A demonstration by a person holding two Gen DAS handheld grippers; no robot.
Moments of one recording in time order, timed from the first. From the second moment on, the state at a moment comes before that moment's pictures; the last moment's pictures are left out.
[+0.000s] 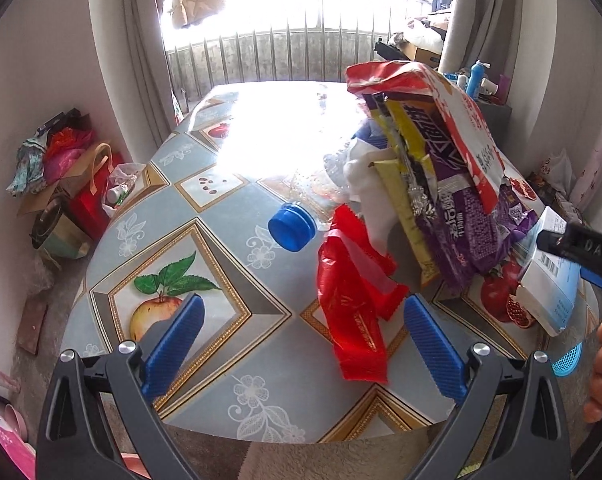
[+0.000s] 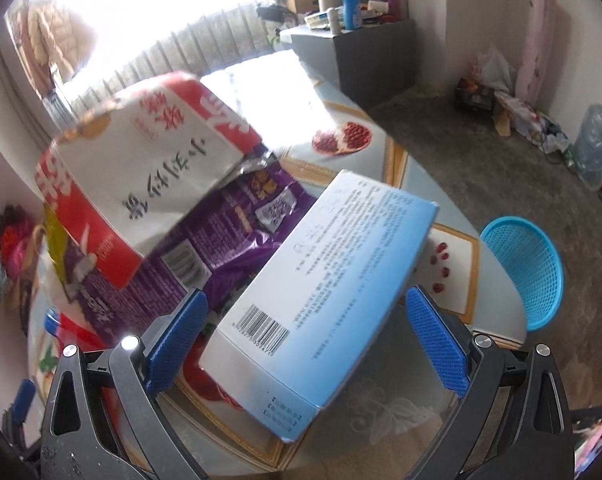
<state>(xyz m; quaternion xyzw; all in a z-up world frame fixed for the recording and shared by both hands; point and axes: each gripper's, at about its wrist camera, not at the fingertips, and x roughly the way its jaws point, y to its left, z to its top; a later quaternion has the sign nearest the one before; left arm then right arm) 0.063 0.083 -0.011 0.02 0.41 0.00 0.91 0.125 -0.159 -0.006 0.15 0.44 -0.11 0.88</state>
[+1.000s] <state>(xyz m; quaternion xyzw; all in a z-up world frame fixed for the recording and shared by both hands) 0.103 0.096 -0.040 -0.03 0.43 -0.08 0.90 0.120 -0.214 -0.018 0.16 0.45 -0.05 0.88</state>
